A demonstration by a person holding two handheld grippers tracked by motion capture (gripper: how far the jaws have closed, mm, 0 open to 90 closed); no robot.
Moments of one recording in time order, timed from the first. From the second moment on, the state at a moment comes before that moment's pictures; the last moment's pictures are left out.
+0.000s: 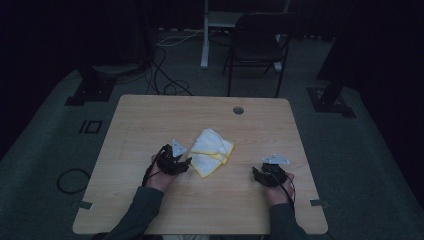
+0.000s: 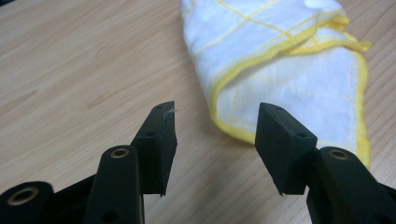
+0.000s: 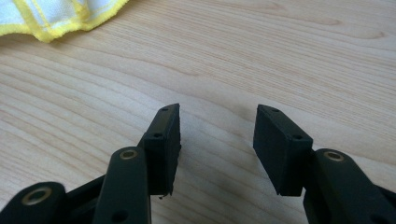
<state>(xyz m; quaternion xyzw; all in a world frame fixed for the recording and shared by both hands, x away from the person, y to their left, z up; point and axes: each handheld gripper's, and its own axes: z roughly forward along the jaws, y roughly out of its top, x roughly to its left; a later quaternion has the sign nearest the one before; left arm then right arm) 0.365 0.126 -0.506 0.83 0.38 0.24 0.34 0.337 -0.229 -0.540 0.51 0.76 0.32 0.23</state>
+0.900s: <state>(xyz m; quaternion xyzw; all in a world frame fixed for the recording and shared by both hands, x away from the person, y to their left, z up) 0.385 0.071 -0.498 0.87 0.29 0.26 0.32 0.337 -0.229 -0.541 0.51 0.76 0.32 0.23</state>
